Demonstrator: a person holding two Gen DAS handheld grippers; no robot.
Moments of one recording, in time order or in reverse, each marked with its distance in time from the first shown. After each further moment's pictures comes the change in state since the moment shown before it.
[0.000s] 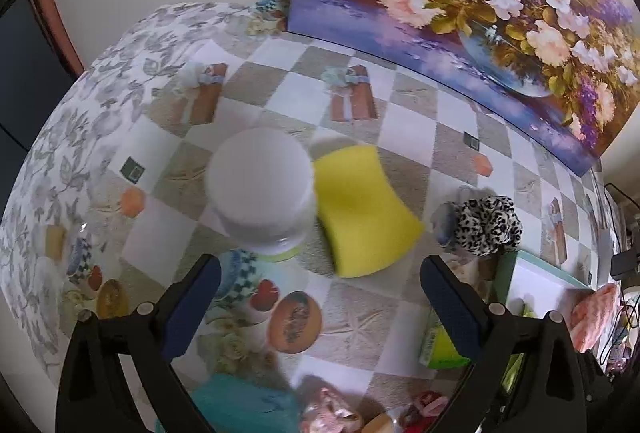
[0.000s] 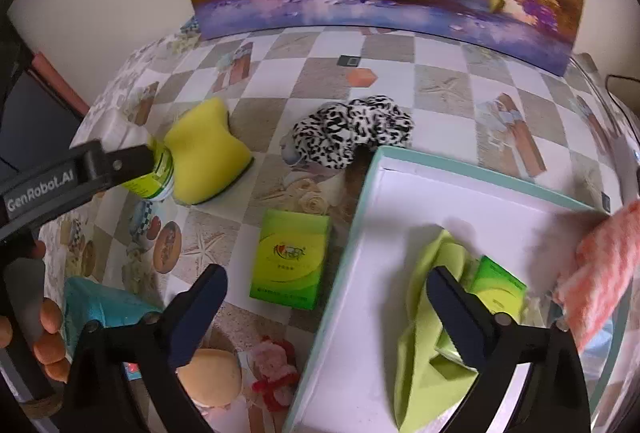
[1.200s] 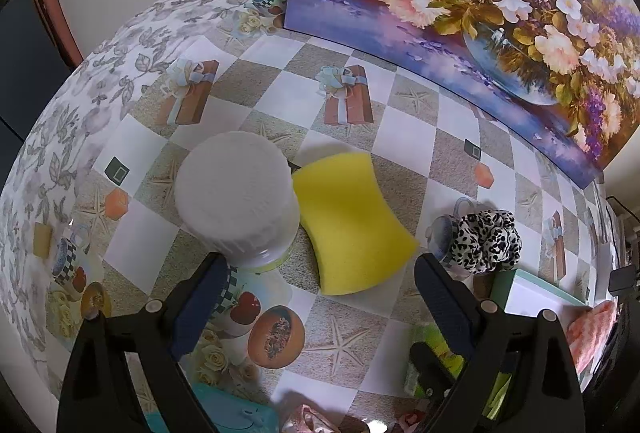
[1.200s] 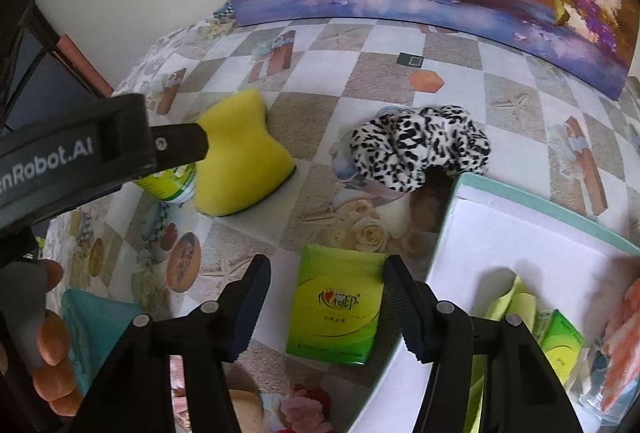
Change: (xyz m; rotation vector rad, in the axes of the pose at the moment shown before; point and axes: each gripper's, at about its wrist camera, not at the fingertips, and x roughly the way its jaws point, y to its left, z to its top) left arm 0.013 -0.006 0.010 -0.033 0.010 -0.006; right arm 0.036 0.023 0.017 -0.060 0.004 0.111
